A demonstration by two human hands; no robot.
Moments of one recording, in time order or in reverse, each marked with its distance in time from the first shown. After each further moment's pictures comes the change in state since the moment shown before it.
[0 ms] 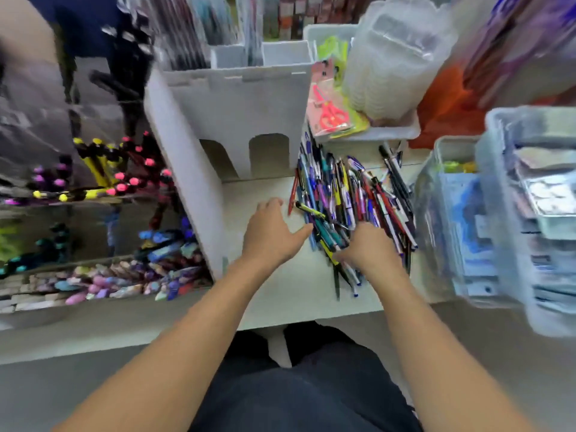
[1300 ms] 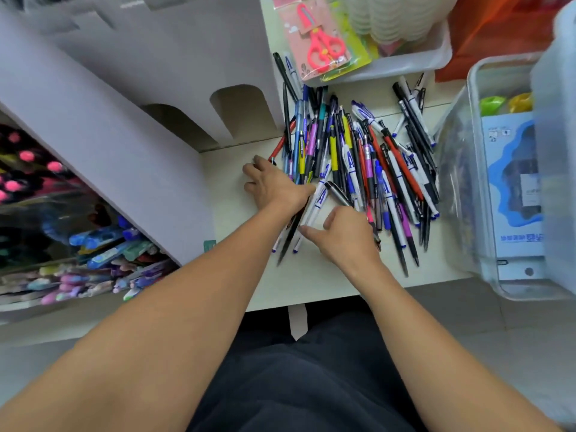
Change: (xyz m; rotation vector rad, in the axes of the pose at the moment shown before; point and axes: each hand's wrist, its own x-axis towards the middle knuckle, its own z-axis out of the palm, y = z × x) left_hand 0.081 0.012 0.076 0.037 0.072 -0.413; right_hand 0.024 0.005 0.054 0.316 0.013 -0.123
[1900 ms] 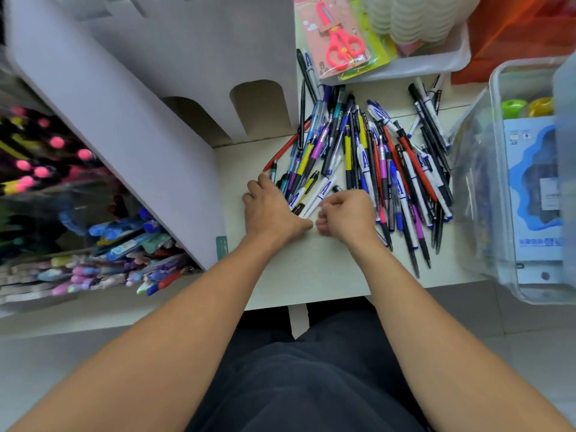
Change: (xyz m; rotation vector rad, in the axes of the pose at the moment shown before) left_hand -0.022 -0.050 -0.021 0.220 -0.044 0.164; right_hand 0.033 -0.012 0.019 0.466 0.004 0.104
